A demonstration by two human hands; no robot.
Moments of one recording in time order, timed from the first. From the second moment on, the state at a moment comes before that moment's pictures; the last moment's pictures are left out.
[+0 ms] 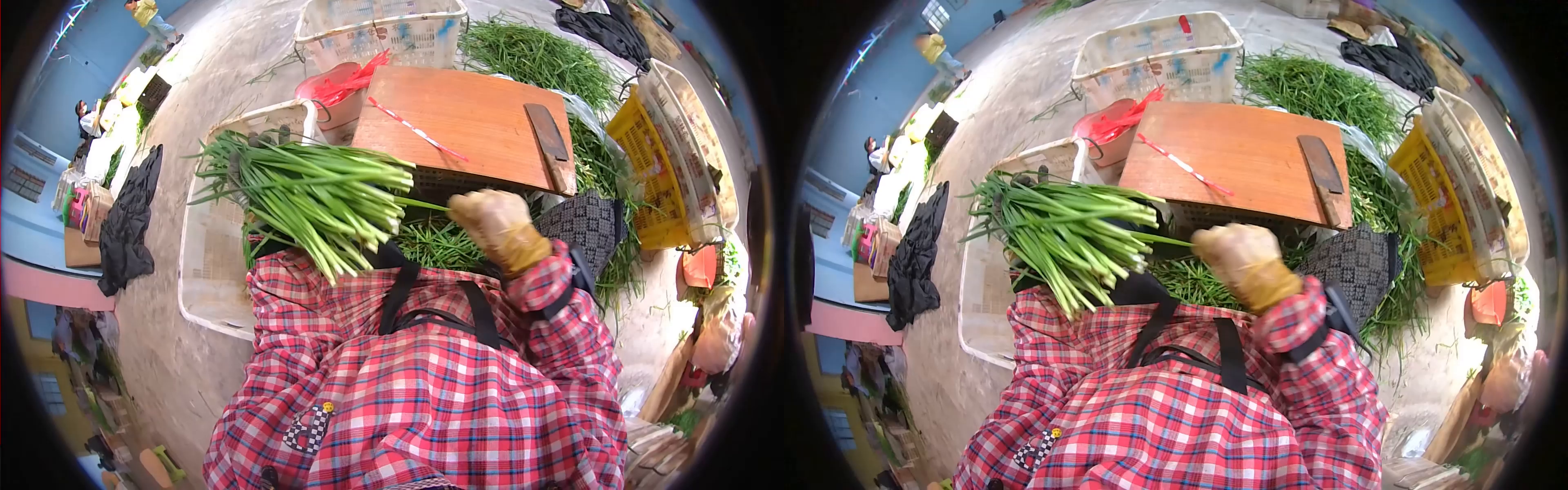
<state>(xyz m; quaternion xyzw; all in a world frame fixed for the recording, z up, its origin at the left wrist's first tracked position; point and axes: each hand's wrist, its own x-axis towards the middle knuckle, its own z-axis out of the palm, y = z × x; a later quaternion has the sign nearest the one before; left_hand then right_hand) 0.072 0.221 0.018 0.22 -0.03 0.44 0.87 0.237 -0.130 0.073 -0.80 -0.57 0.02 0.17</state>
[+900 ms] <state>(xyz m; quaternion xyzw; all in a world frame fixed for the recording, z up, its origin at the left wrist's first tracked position) 0.084 0.199 0.016 0.24 0.31 0.45 0.80 0.230 -0.112 0.074 -0.73 -0.60 0.09 0.31</state>
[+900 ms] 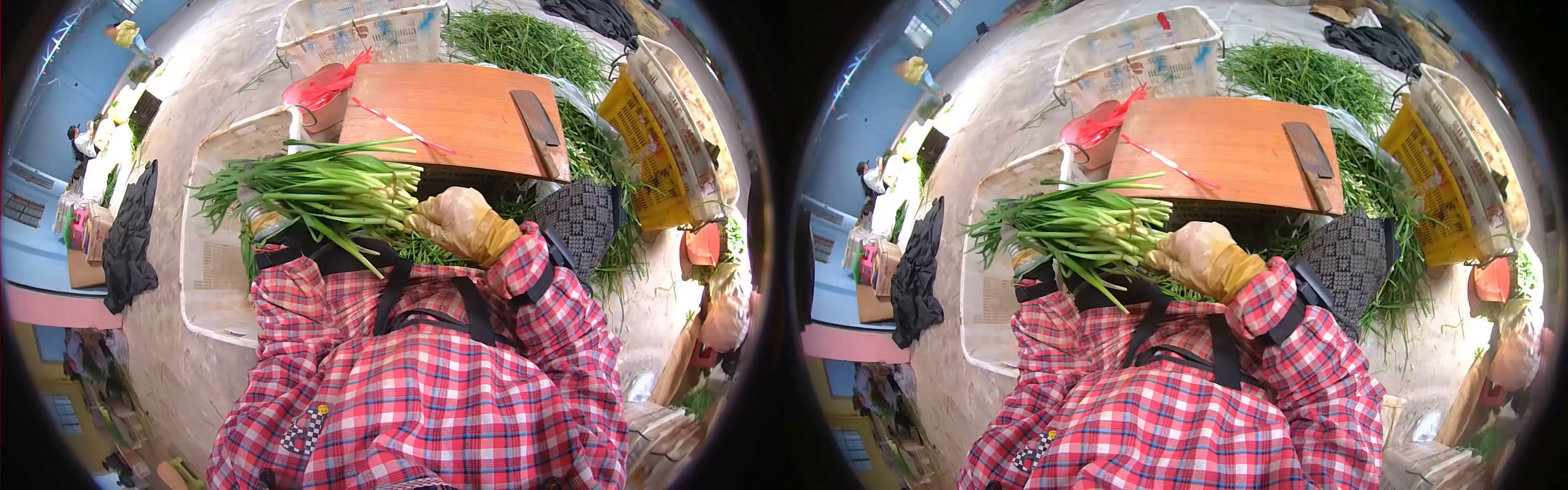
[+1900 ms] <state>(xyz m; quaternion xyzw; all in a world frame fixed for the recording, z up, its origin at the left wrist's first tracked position) 0.070 0.221 0.006 0.26 0.36 0.45 0.77 0.234 -0.095 0.067 -0.76 -0.61 0.05 0.22</state>
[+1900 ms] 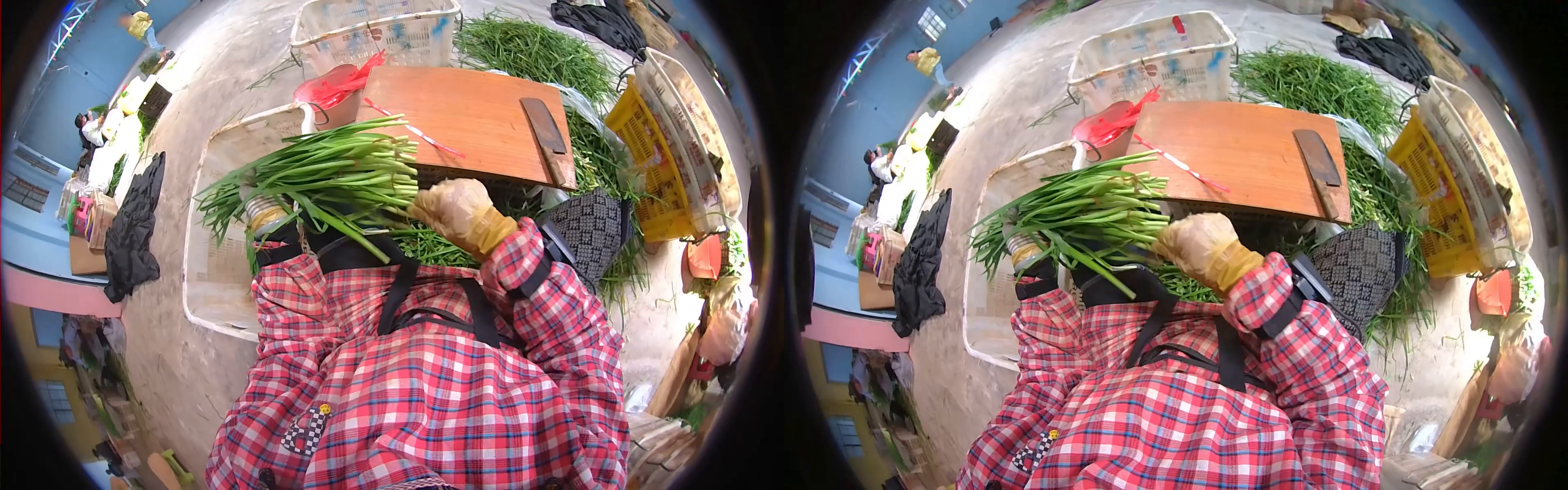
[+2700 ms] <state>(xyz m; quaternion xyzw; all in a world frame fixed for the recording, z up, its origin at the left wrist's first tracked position) 0.074 0.220 0.018 0.27 0.26 0.51 0.78 0.207 -0.109 0.089 -0.76 -0.61 -0.01 0.20</state>
